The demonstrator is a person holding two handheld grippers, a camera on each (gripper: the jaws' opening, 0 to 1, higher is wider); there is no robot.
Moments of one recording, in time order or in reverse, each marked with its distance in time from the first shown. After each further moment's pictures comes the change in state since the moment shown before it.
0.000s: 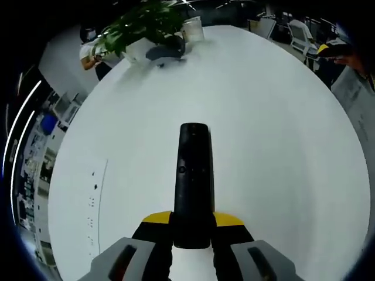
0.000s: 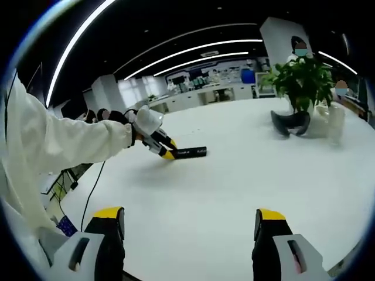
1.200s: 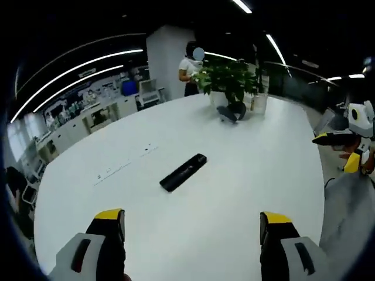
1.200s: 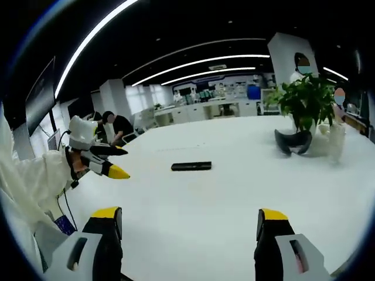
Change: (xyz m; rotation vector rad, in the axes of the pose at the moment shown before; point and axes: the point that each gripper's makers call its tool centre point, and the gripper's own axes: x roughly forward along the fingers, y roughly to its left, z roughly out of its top) left arm -0.167 -0.118 -0.023 -0.733 -0.398 0.367; right arm -0.009 0.013 0.014 -0.098 -0.086 0.003
